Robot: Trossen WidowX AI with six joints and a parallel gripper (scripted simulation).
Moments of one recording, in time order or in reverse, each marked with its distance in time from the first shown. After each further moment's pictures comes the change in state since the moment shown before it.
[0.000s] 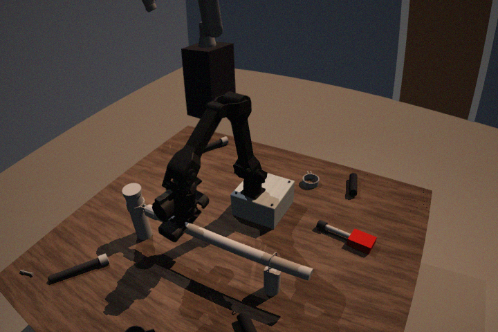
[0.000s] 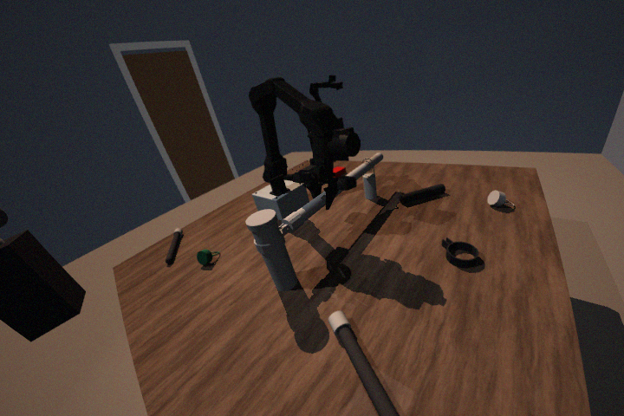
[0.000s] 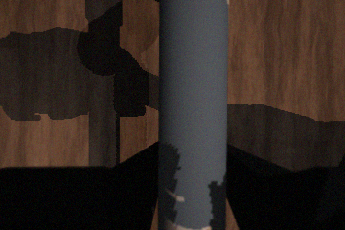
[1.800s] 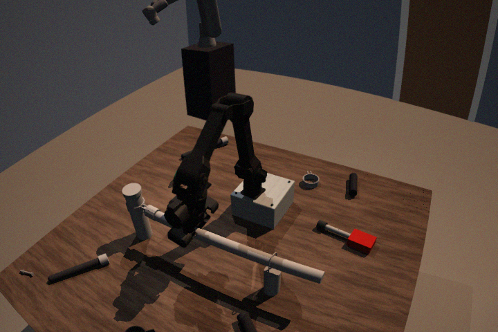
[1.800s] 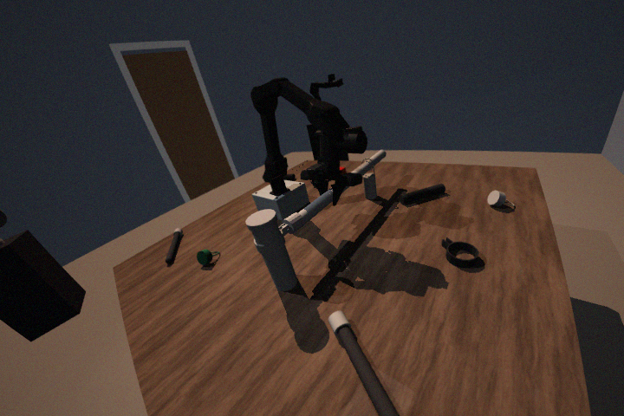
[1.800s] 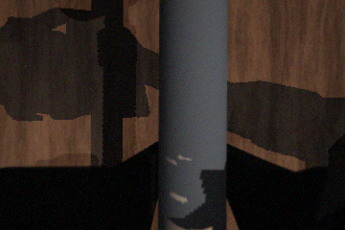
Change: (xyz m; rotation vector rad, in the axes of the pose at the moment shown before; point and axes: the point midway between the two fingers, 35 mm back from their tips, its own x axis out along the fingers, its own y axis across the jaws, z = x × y) arm -0.004 0.002 -0.034 0.000 0.008 0.011
